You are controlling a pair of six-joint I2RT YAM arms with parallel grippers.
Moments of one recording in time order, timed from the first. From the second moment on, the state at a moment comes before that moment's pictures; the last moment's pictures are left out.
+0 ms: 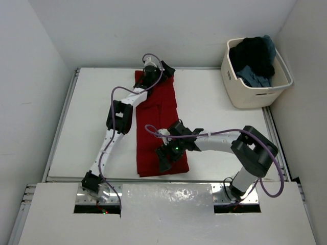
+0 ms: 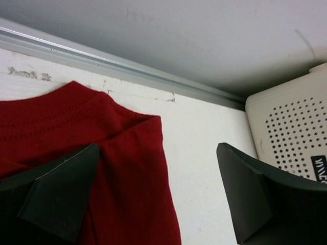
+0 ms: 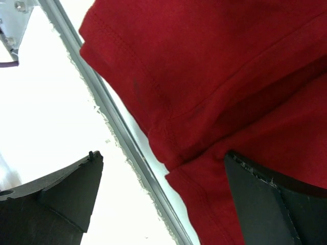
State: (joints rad) left arm -0.34 2.85 2.41 0.24 0.09 -0.80; right arm 0.86 1.66 0.78 -0.17 -0.55 0.20
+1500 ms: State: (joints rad) left arm -0.56 0.94 0.40 -0.51 0.19 -0.97; right arm 0.60 1.33 0.42 -0.19 -0.58 0.41
